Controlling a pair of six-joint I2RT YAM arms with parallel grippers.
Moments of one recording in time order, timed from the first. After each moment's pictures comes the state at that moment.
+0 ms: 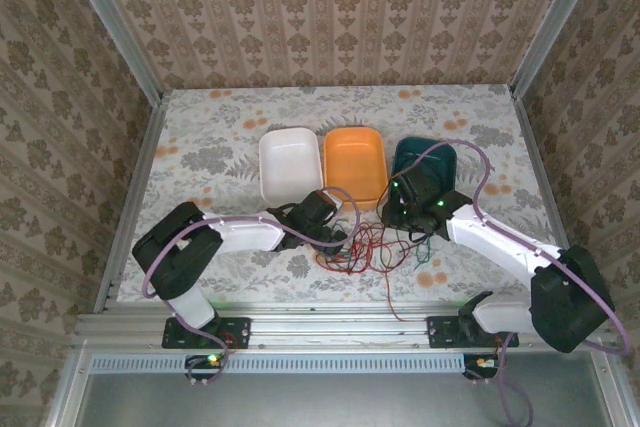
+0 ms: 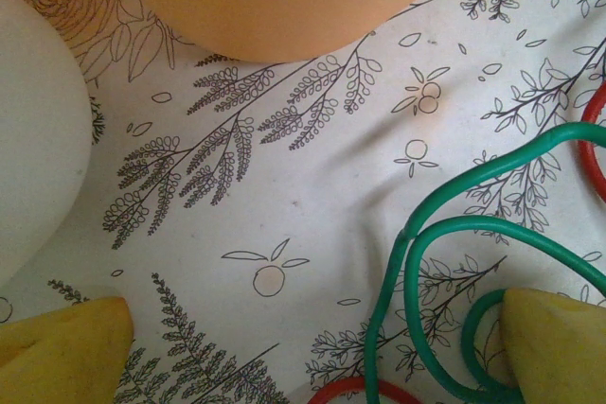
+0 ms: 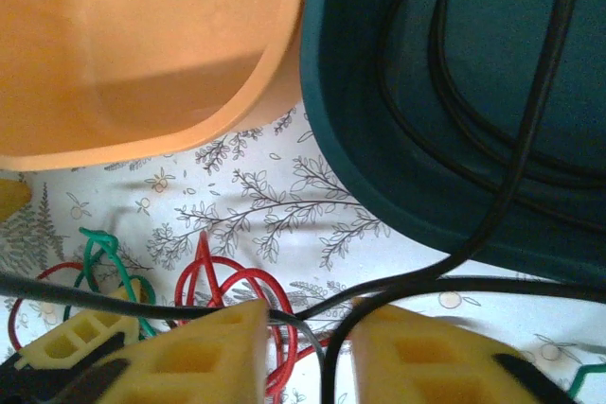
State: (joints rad) left arm -0.93 1.67 0.79 -0.12 -0.13 -0.19; right arm 0.52 1.28 0.77 -0.53 0.00 0.71
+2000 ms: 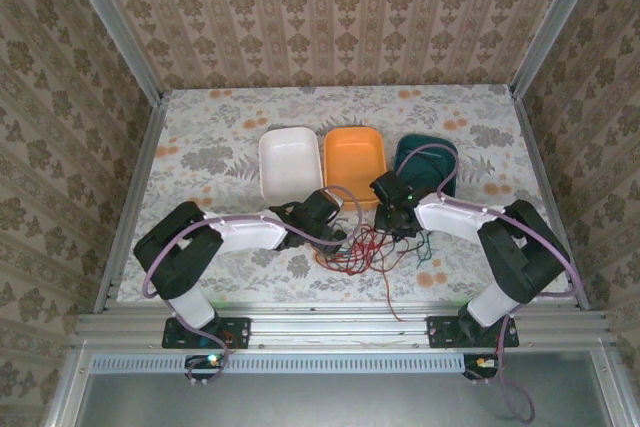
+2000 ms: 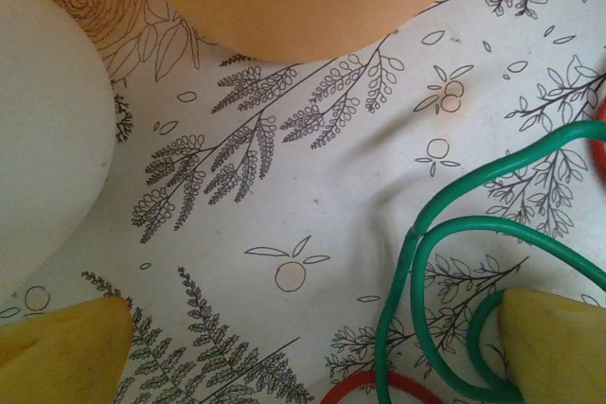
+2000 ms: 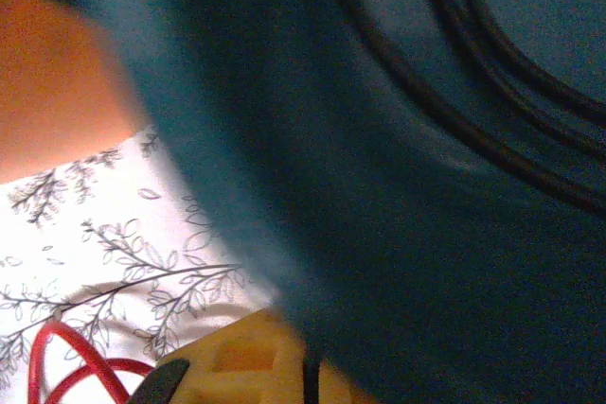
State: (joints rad) left arm -0.95 1.68 0.83 -0.18 -0.18 -0.19; right arm 0.56 1.59 0.82 -0.48 0.12 0.77
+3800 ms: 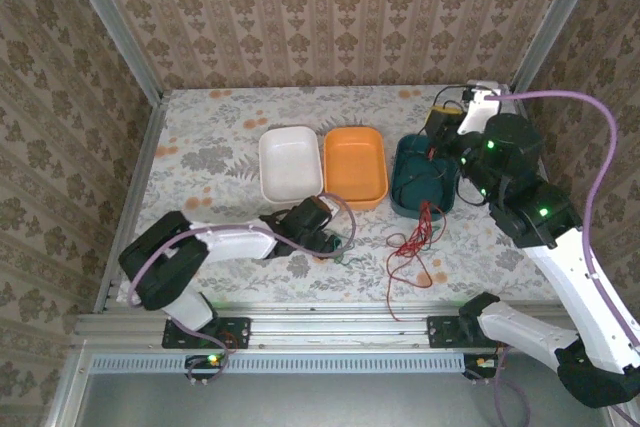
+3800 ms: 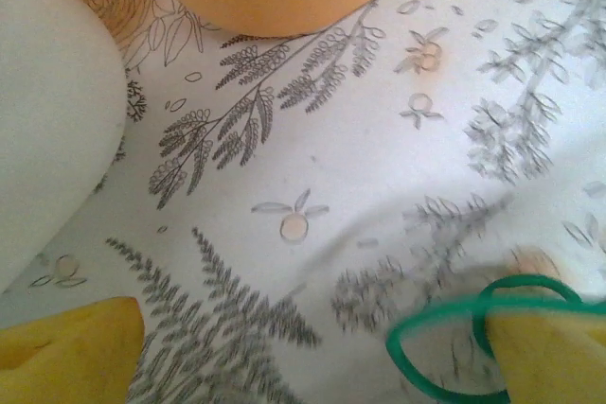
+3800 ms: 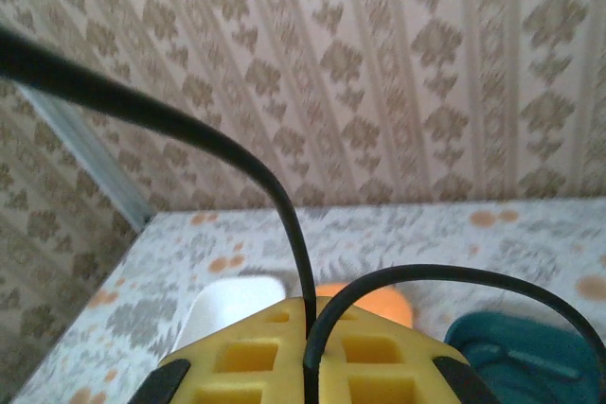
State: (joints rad) left arm -0.96 1.55 0.71 -0.11 -0.19 -0.10; right arm 0.46 0.96 1.31 -0.54 0.18 0.35
